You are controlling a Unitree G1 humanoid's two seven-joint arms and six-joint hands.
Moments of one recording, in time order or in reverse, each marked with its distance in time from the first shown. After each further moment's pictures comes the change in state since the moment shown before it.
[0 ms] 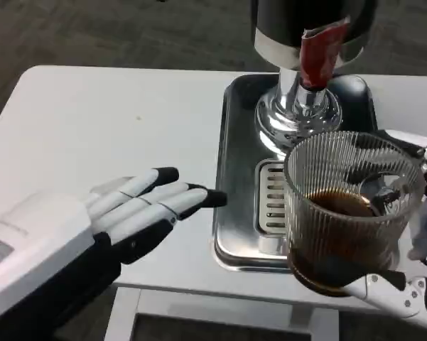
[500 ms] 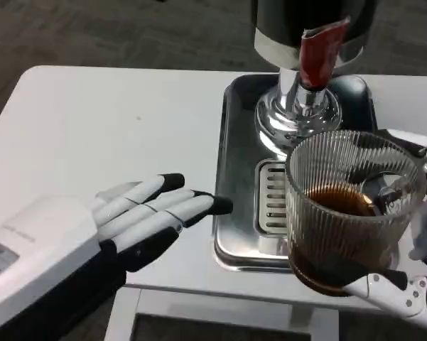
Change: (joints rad) left arm 0.016 -0.002 0.000 -0.010 0.000 -0.014 -0.006; right arm 0.000 0.002 -0.003 -0.001 0.001 0.000 0.001
